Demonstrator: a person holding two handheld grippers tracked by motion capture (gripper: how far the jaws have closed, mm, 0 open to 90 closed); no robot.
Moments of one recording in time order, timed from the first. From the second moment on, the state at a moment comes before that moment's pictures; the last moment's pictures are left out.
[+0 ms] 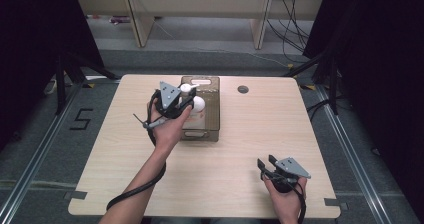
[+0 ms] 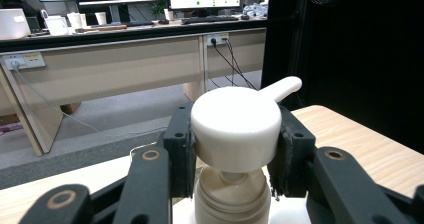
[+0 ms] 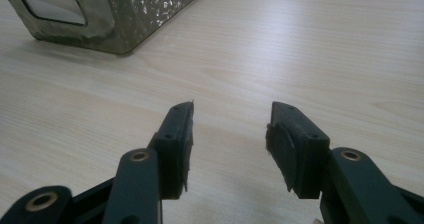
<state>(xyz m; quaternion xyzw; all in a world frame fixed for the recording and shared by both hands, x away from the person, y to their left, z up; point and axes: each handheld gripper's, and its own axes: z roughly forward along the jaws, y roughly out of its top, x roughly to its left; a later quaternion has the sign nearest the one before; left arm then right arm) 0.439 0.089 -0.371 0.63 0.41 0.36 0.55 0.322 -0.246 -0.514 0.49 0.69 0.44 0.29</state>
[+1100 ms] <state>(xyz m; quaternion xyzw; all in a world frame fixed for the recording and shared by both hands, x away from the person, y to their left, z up) 0.430 0.093 -0.371 0.64 0.40 0.37 0.54 0.321 -0.243 -0.514 0.50 0.68 0.45 0.27</state>
